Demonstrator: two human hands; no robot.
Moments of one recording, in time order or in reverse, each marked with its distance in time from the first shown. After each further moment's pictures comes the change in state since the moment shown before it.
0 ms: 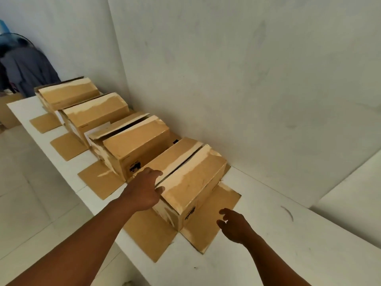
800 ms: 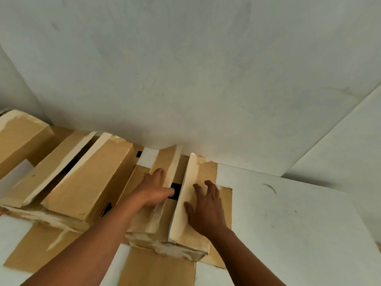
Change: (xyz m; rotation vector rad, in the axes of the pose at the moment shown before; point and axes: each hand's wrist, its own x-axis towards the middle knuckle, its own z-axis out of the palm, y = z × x) left_hand 0.205 -0.033 0.003 -0.178 -0.538 0.100; right_hand 0.072 -0.190 0.017 -0.119 0.546 0.212
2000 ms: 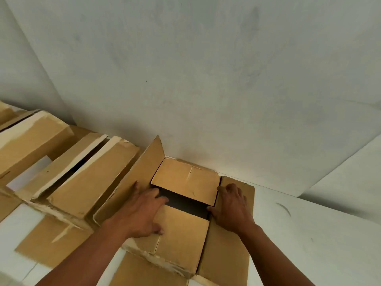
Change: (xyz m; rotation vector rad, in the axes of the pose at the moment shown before) left_hand -0.050 0.009 0.007 0.798 0.091 0.270; right_hand 0.060 0.087 -0.038 -0.164 -0.093 -0.102
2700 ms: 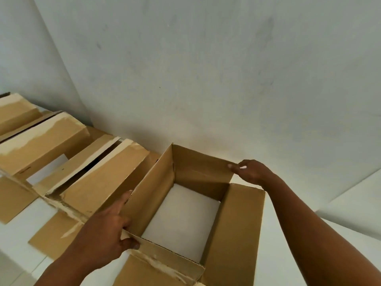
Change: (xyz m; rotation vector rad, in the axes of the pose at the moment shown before) left_hand -0.080 -0.030 0.008 -0.236 0.185 -0.251; right_hand 0.108 0.033 -0.095 0.321 -0.189 0.130
